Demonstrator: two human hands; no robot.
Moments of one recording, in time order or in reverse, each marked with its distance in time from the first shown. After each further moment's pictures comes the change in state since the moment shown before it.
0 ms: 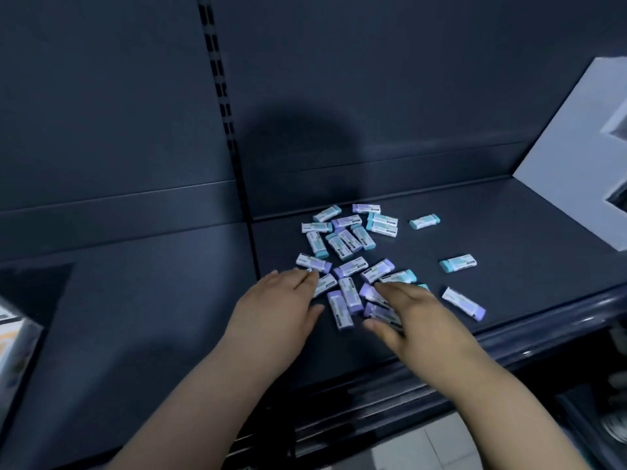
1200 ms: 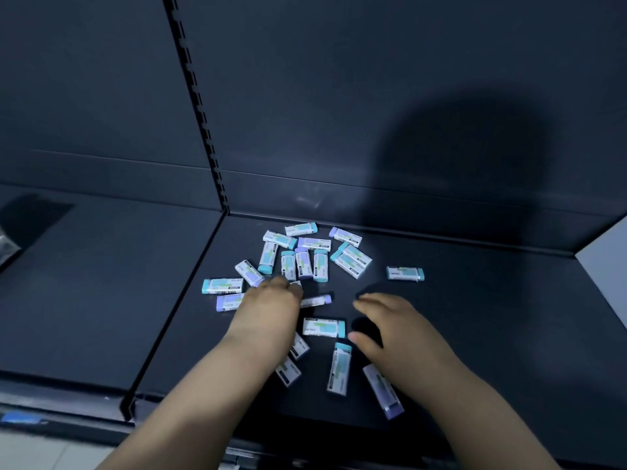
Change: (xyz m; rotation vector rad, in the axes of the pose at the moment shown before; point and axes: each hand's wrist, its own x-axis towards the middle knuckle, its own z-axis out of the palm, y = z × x) left_hand 0.105 0.100 0.060 0.055 -0.051 -0.493; right_hand 0.092 0.141 -0.043 0.022 -0.263 -0.412
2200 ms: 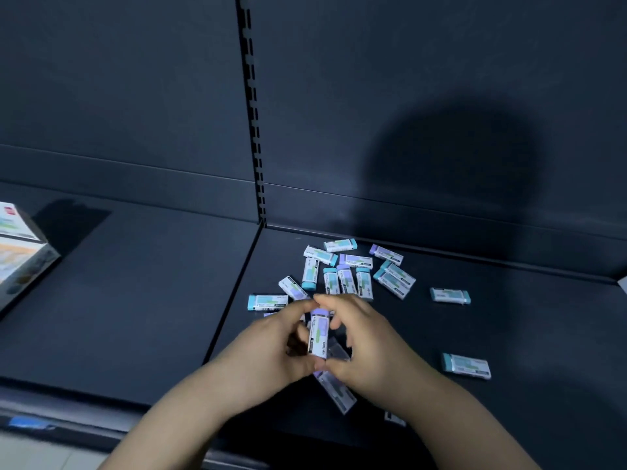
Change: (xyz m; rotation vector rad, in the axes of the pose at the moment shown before) left_hand -0.039 -0.066 -0.024 -0.793 -0.129 0.025; right_hand 0.044 -0.083 0.020 0.357 -0.060 -0.189
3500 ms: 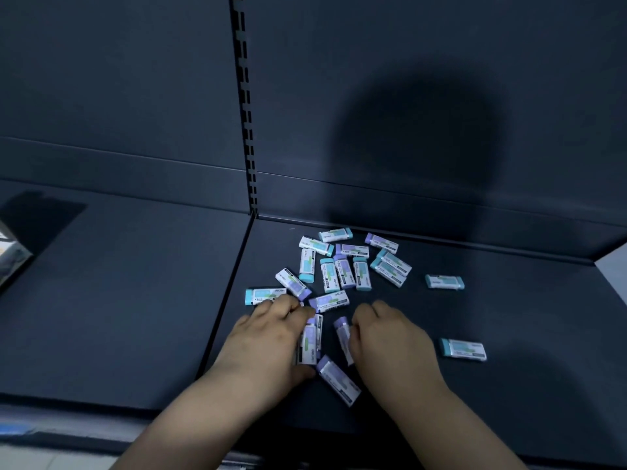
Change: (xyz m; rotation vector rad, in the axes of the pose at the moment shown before) left_hand 0.004 -0.015 0.005 0.588 0.031 0.114; right_hand -0.008 0.011 0.024 -0.750 0.227 0.332
